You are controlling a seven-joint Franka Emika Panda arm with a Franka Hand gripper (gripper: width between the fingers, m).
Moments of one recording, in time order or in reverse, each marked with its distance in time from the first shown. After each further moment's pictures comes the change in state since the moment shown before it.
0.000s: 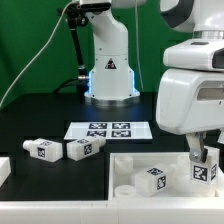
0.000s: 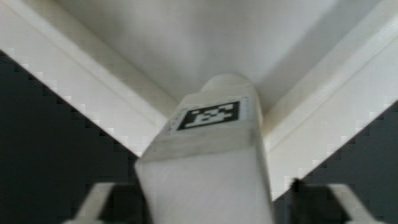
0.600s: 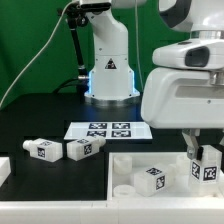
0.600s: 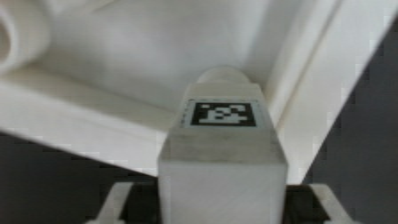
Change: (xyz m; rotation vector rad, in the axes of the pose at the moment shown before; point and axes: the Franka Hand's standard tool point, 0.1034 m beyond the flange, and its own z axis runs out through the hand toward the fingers) arm -0.001 0.005 0.001 0.012 0.005 0.530
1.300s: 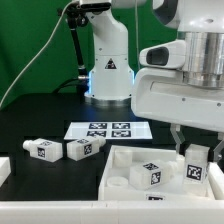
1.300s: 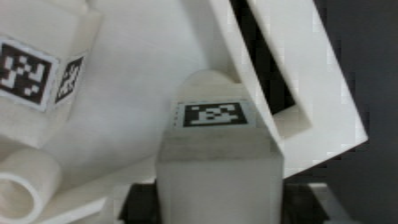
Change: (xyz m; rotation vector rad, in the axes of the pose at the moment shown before) arm -0.005 0.013 0.000 0.005 -0.072 0.725
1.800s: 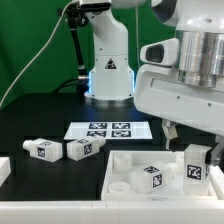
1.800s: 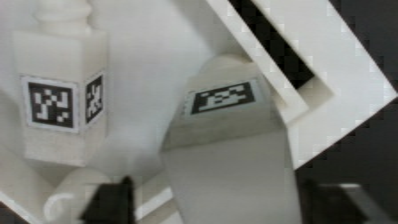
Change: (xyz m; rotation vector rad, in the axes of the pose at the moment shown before) arm 0.003 0.007 0.000 -0.031 0.006 0.188
